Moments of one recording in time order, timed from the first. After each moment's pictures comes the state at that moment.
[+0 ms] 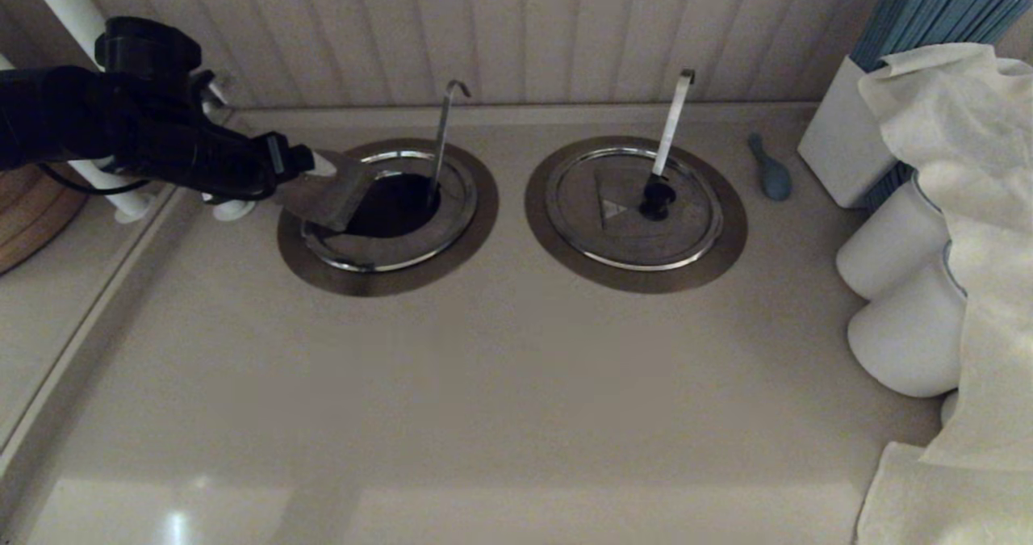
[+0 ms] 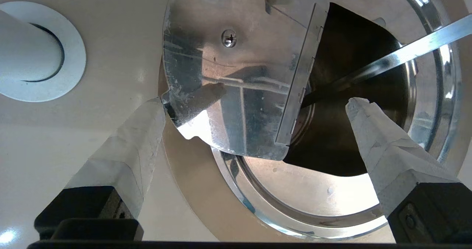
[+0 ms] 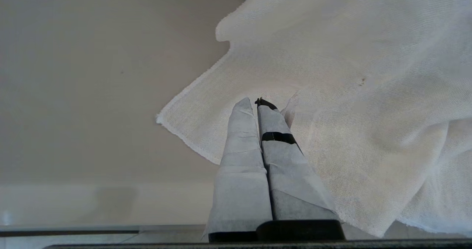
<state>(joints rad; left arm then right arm) 0.02 2.01 -1.97 0.43 -0.19 -0.23 0.00 0.00 0.00 0.00 0.00 0.00</state>
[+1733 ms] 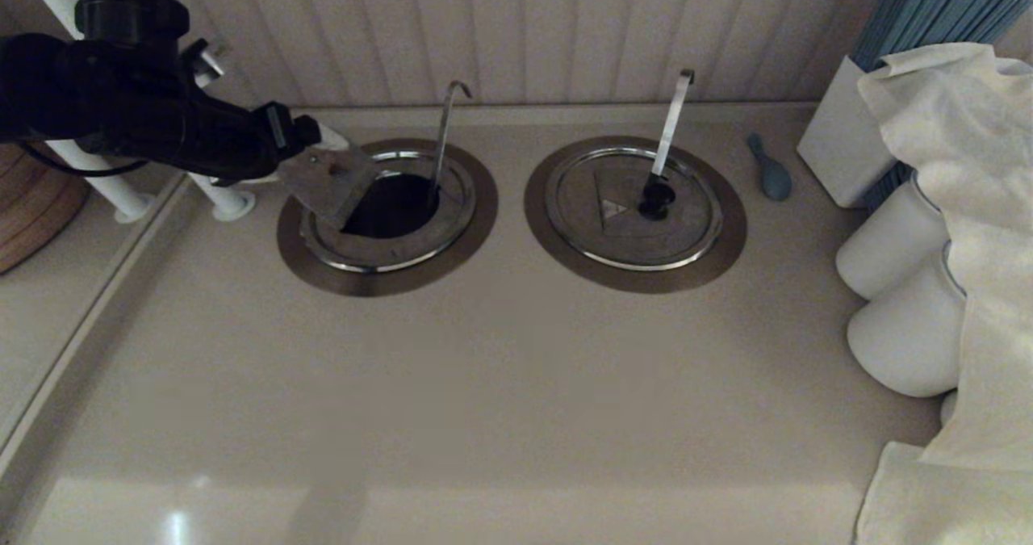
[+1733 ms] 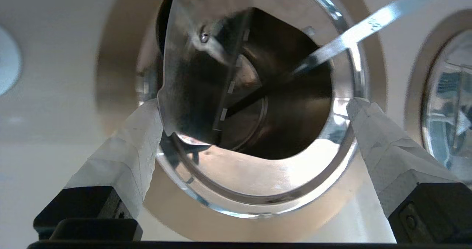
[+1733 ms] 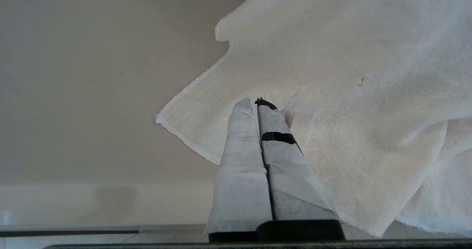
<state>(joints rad) -0.03 1.94 -1.96 0.43 -0.26 -0.29 0.00 0.00 0.00 0.00 0.00 0.00</state>
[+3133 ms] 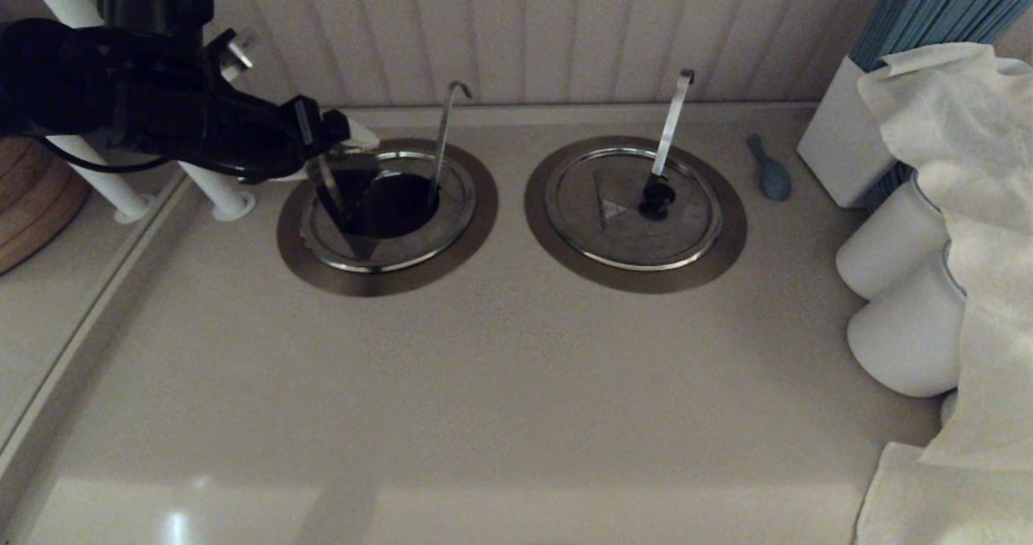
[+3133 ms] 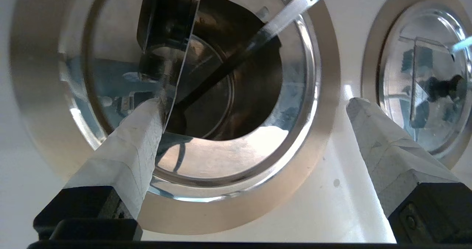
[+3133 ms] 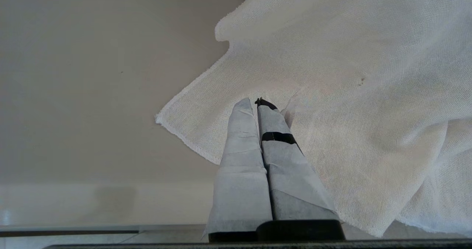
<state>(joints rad) -0.12 1.89 -1.92 0.43 -0.26 -0.31 0.00 0.00 0.00 0.00 0.00 0.00</state>
